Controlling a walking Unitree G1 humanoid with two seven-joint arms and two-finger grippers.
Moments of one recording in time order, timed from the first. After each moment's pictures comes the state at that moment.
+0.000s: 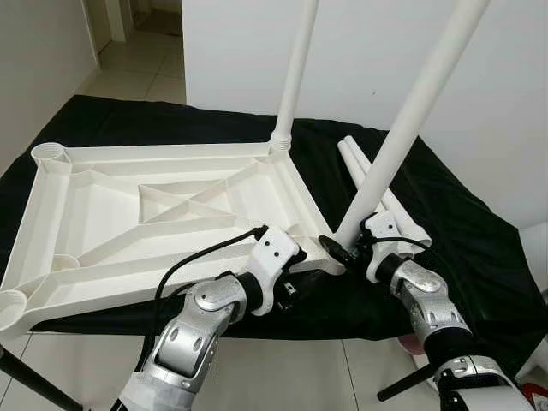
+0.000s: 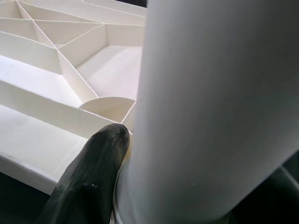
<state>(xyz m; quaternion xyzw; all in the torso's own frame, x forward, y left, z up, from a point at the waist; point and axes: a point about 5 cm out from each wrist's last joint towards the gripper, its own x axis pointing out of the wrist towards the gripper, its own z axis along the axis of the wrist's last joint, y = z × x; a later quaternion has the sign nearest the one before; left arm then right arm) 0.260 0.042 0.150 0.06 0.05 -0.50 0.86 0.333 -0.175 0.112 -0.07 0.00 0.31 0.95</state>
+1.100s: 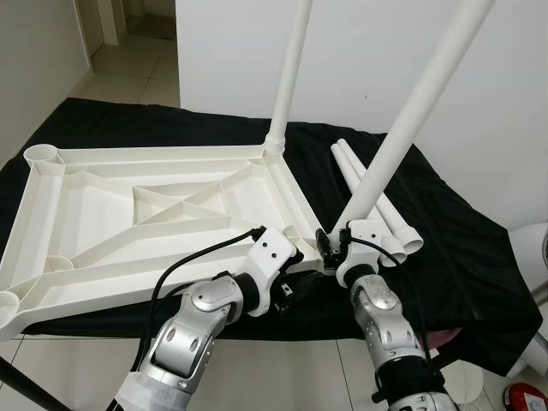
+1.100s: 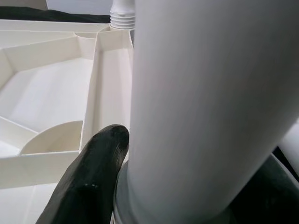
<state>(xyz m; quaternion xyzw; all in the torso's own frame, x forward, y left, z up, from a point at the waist) 0.259 0.042 0.149 0.06 0.04 -0.51 0.86 0.317 -0.125 0.103 0.02 0.03 0.06 1.00</state>
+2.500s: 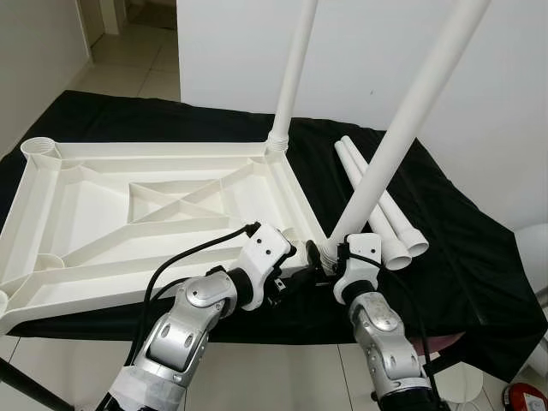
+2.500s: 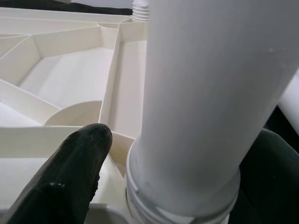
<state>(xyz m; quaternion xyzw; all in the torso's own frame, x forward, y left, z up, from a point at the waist) 0.265 0.049 0.149 0.09 0.03 -0.50 0.86 0.292 -0.134 0.106 0.00 0.00 0.10 1.00</state>
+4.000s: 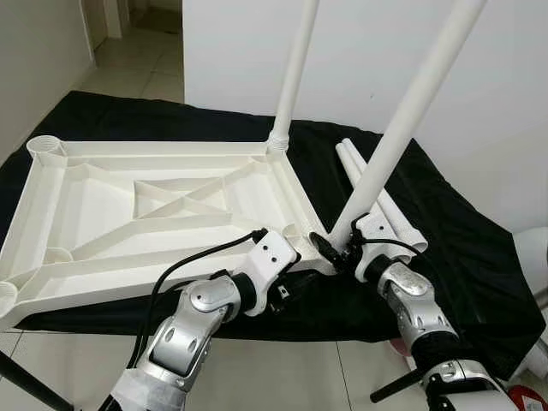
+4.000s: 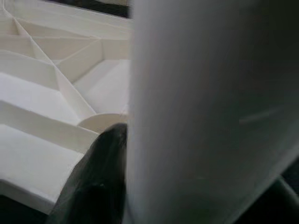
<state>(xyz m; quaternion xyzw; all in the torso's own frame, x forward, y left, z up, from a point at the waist) 0.262 0.045 0.146 0.11 0.04 -0.51 0.85 0.335 -0.163 0.113 -0.05 -0.02 0.29 0.96</state>
